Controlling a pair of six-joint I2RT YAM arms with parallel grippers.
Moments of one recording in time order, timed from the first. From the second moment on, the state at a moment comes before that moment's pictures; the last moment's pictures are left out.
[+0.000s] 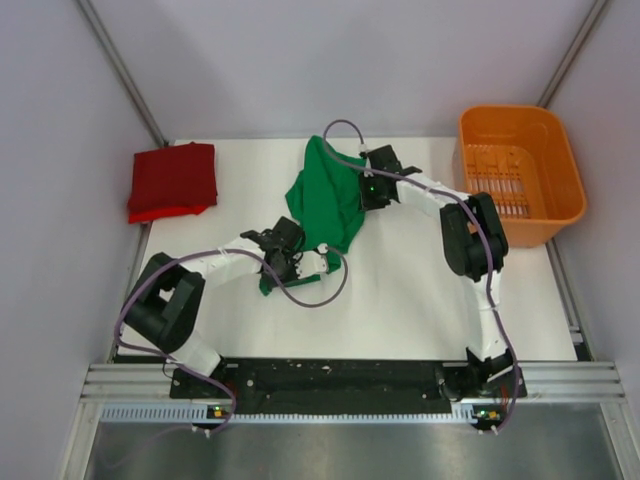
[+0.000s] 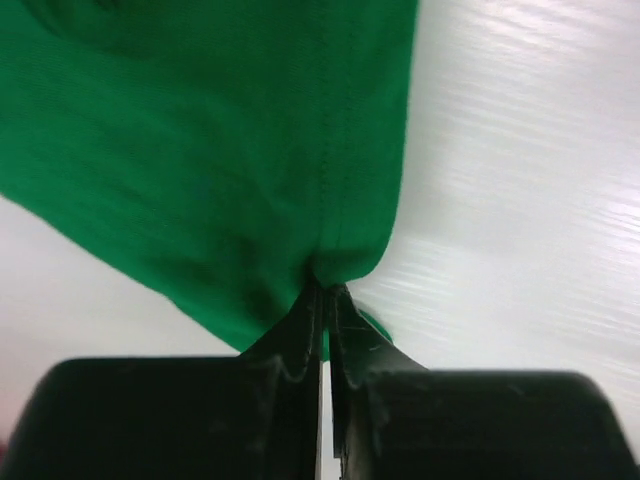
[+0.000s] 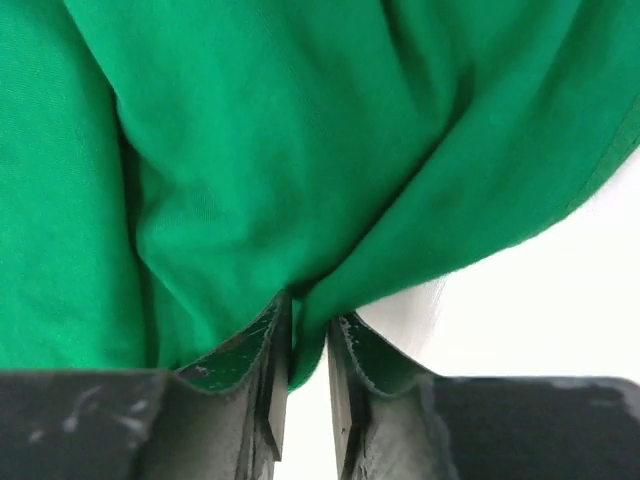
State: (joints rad) left arm -0.57 1.58 0.89 -0.62 0.04 0.75; right arm 0.43 2.20 1.67 -0.40 -0.11 0.24
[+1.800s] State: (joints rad) left arm -0.77 1.64 1.87 -1.21 0.56 0.62; right arm 0.22 1.81 1.88 -0.34 -0.45 0.12
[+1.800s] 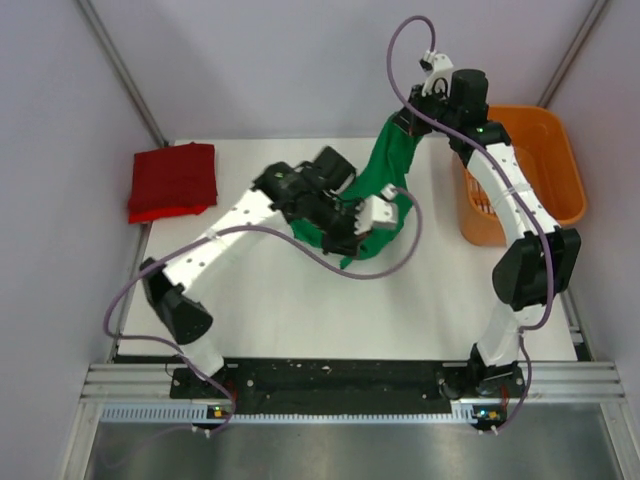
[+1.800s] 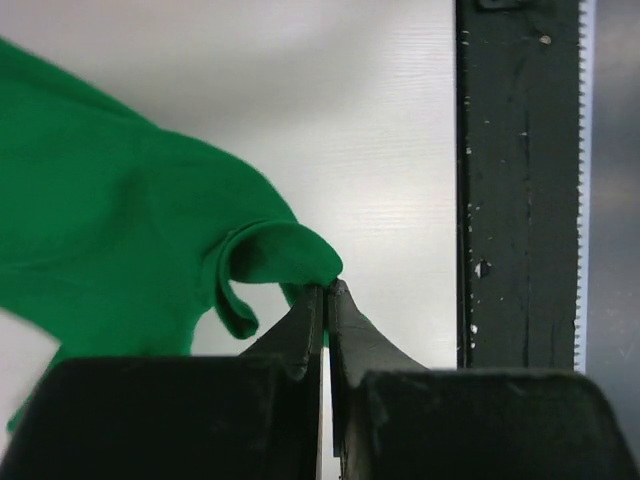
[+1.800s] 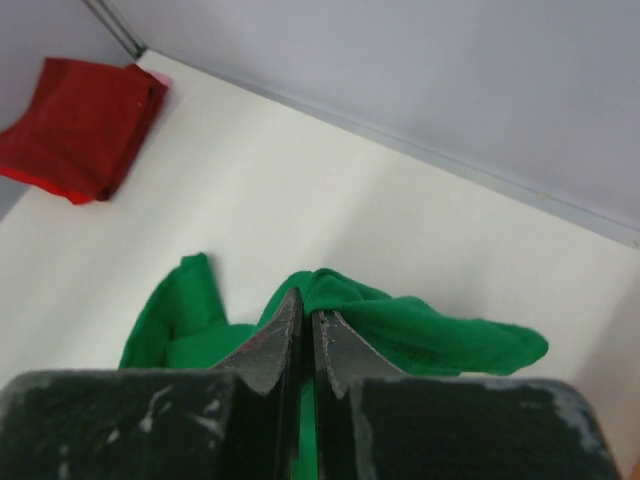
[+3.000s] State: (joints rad) left arm -0.25 2.04 1.70 -0.72 0.24 0.70; right arm 0.39 1.37 1.07 -0.76 -0.07 0.18
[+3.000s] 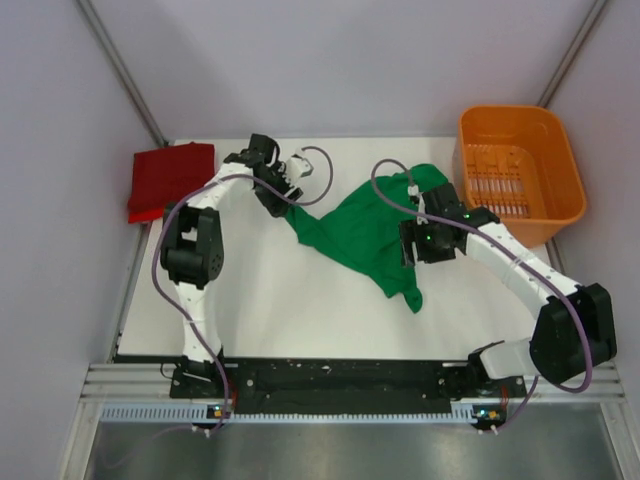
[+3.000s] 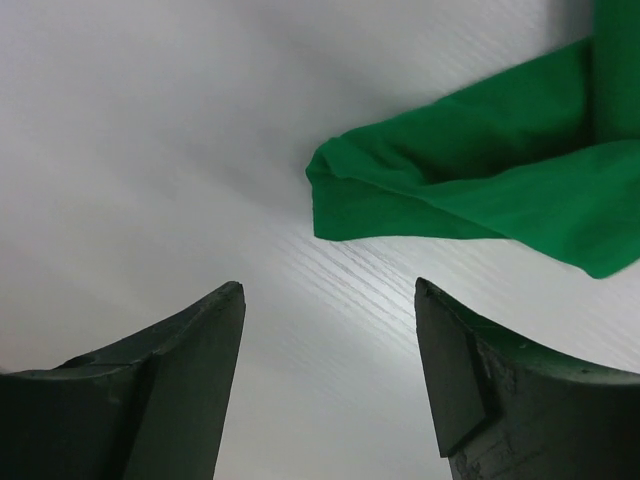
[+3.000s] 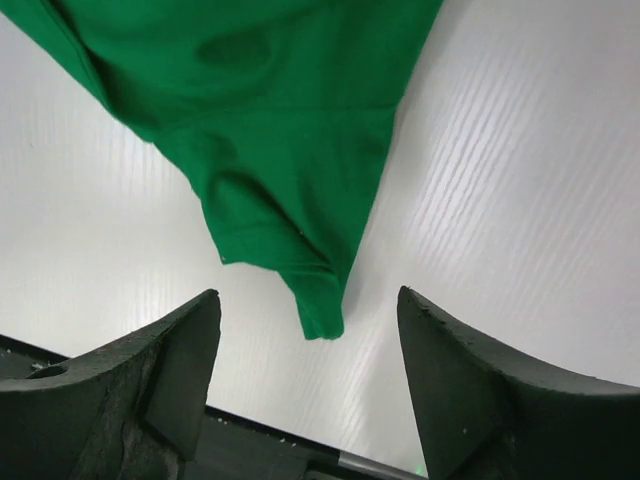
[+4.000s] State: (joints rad) left arm -0.27 2.28 1.89 -0.83 0.36 0.68; right arm 0.44 1.51 0.84 -0.65 -0.02 0.26
